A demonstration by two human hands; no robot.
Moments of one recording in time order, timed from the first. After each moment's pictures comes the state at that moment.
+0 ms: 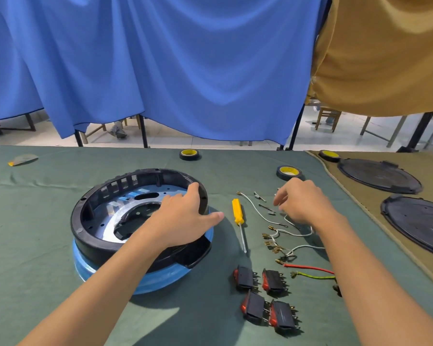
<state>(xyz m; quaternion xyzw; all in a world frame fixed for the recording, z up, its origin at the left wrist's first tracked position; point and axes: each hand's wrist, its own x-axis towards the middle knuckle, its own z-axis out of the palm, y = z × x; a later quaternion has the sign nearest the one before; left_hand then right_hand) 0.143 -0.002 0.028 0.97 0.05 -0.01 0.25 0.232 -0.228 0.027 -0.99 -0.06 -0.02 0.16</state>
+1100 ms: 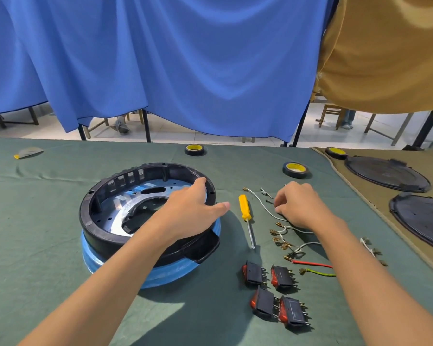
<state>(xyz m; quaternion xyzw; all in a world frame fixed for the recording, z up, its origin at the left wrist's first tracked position) 0.146 0.003 0.027 0.95 0.04 -0.01 0.31 0.240 -0.219 0.004 -0.98 -0.10 -0.02 0.15</state>
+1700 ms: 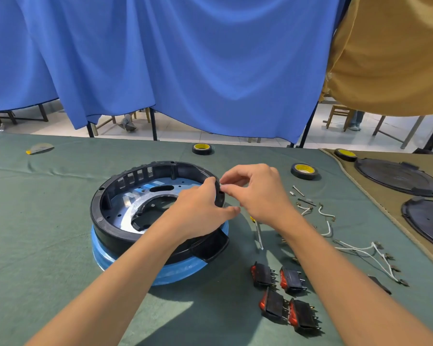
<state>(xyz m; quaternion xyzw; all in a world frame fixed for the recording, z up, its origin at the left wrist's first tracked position) 0.147 0.001 0.023 0.96 0.04 0.02 0.29 0.193 -0.136 0.036 -0.86 -0.29 -0.12 0.41</state>
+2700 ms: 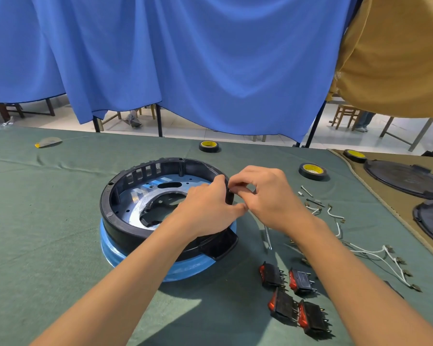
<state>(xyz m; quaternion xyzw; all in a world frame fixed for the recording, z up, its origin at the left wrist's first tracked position) 0.148 0.002 0.022 0.96 0.02 0.02 0.29 0.197 -0.139 0.028 -0.86 -0.40 -0.17 0.29</state>
